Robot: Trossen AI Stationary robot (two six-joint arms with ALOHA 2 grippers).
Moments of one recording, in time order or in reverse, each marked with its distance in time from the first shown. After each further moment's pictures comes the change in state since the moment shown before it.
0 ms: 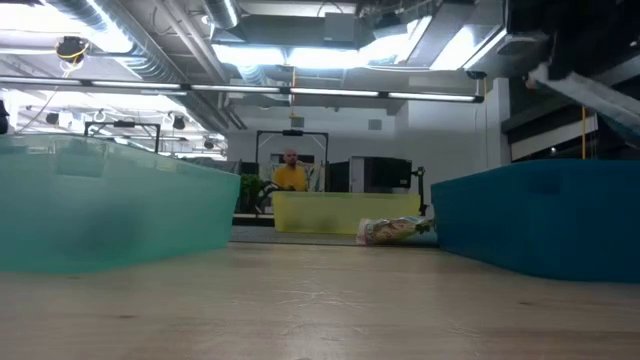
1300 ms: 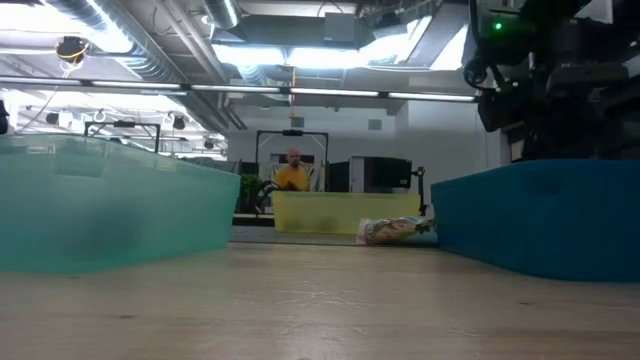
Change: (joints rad) left arm 0.000 0.000 -0.005 -0.001 0.000 -0.025; right arm 0.026 0.341 -0.244 0.273 -0.056 -0.095
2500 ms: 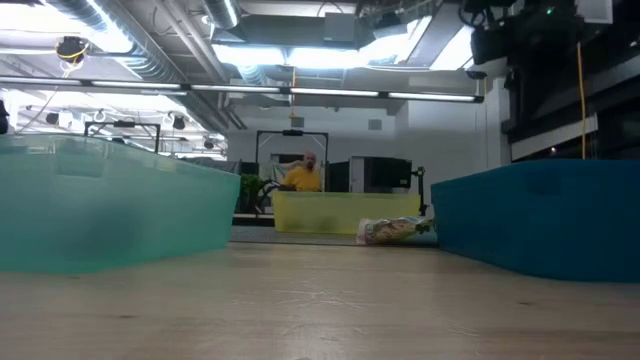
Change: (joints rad) left arm 0.000 0.000 0.000 -0.001 -0.011 0.002; right arm -0.172 -0.108 0.321 -0.349 0.236 -0.211
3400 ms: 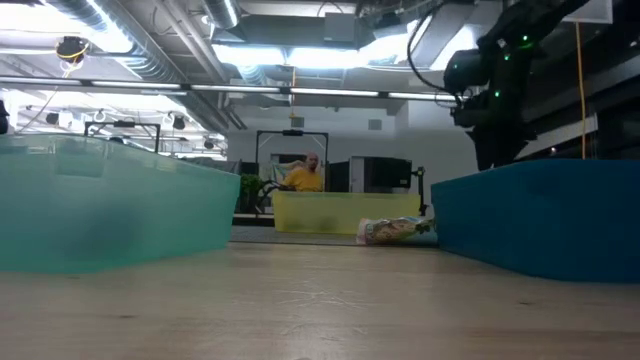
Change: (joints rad) left arm 0.000 0.000 0.000 0.000 -0.113 -0.082; right arm -0.576 0.181 -0.100 0.302 -0.015 0.001
